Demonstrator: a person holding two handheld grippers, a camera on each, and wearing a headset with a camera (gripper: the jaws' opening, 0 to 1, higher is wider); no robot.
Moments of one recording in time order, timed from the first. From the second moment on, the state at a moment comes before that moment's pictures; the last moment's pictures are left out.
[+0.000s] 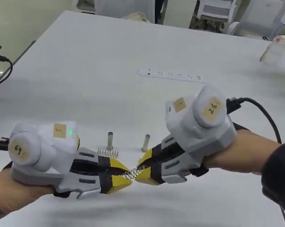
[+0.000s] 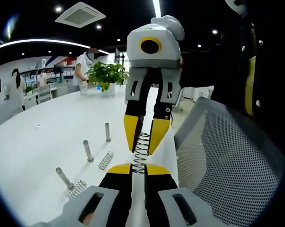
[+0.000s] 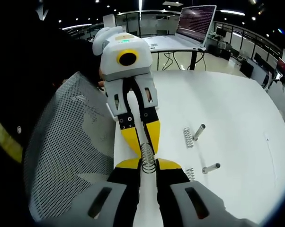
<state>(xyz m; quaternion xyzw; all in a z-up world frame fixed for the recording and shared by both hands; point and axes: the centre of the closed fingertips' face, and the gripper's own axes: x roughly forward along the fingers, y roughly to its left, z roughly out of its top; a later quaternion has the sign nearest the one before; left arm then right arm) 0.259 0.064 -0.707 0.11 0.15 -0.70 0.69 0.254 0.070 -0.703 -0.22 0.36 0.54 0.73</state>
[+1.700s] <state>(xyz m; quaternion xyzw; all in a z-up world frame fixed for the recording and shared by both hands) 0.259 0.081 -0.706 0.12 0.16 -0.69 0.70 0.267 0.028 -0.686 -0.29 0.41 0.49 0.71</state>
